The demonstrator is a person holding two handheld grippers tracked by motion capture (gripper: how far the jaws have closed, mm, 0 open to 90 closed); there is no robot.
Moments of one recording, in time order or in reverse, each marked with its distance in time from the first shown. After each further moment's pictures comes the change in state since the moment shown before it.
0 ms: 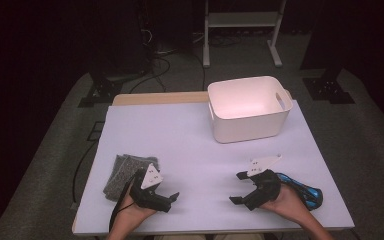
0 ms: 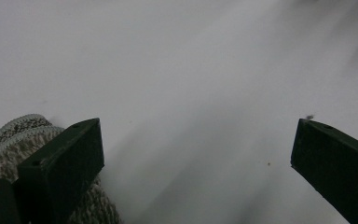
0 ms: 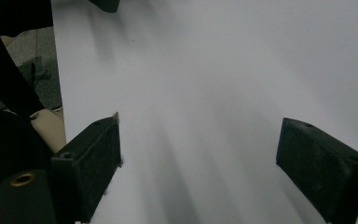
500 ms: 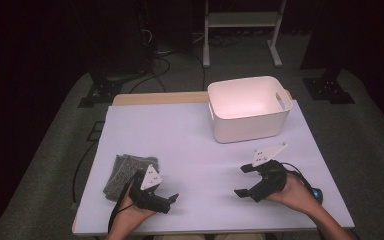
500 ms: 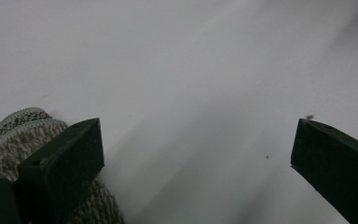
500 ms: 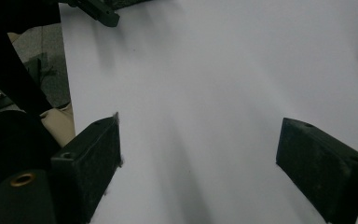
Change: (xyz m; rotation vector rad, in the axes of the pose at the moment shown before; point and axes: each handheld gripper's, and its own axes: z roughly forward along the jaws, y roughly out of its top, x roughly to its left) left arm -0.001 -0.001 -0.002 0.015 0.003 0.003; right arm -0.010 0.019 -0.024 0.027 0.018 -0.002
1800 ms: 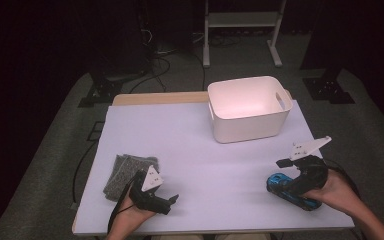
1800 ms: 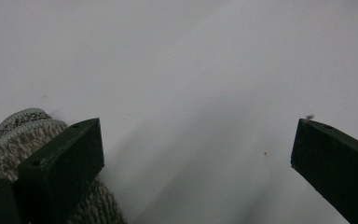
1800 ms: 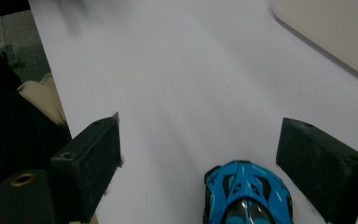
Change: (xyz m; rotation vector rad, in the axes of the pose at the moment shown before) left arm -0.003 0.000 -0.001 0.008 0.008 0.019; right arm -0.018 -0.032 -0.080 0.054 -0.117 0.063
